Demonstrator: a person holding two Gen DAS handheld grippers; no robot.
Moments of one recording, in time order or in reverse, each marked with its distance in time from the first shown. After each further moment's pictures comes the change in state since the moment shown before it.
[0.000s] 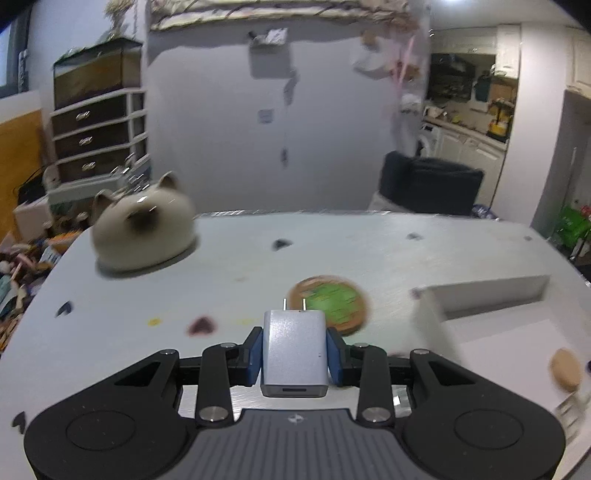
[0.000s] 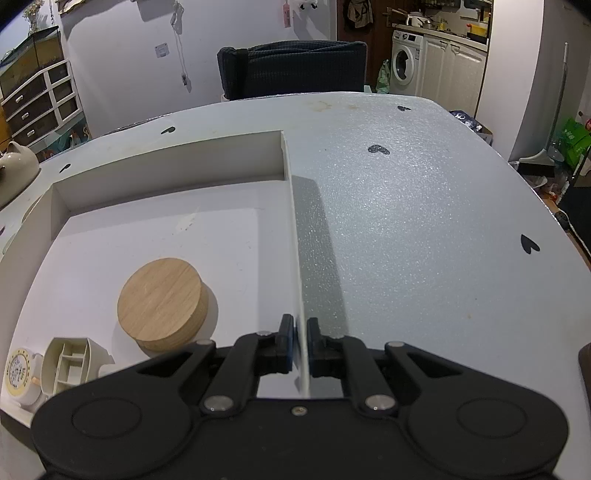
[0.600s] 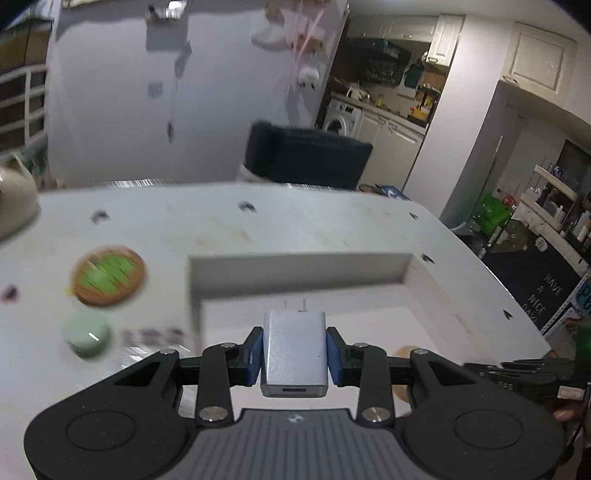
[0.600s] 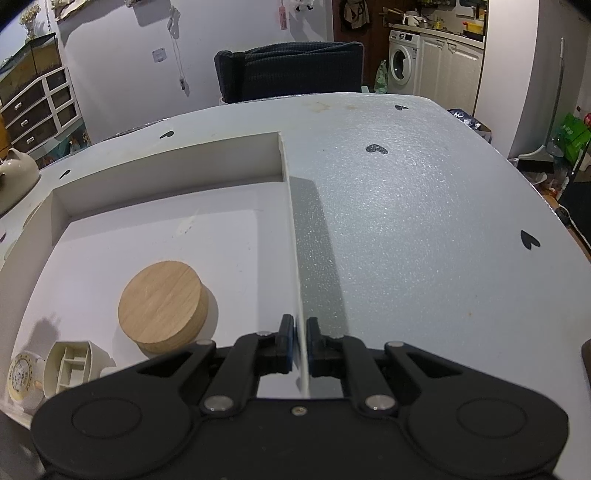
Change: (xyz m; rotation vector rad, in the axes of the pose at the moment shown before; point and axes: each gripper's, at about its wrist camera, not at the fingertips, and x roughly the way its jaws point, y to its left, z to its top) left arm 0.023 -0.176 -0.018 -0.027 0.098 -0.275; right arm -0.001 -0.004 -0.001 0.020 -0.007 0.008
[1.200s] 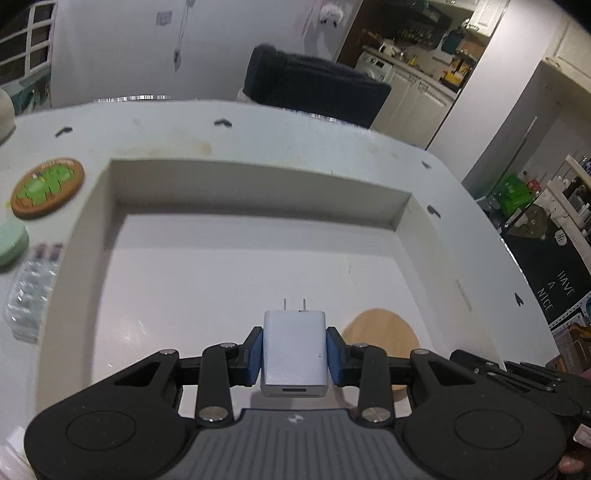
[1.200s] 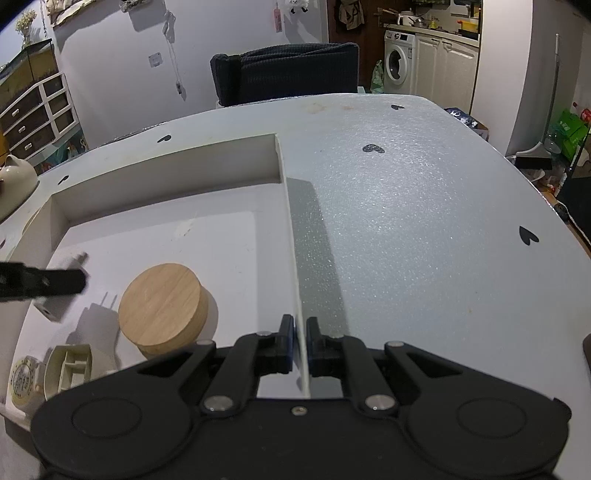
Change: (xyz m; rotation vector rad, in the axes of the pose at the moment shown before) left arm 0.078 -0.053 -0.024 -0.127 0.179 0.042; right arm -0.002 -0.001 -0.001 0.014 -0.009 -0.001
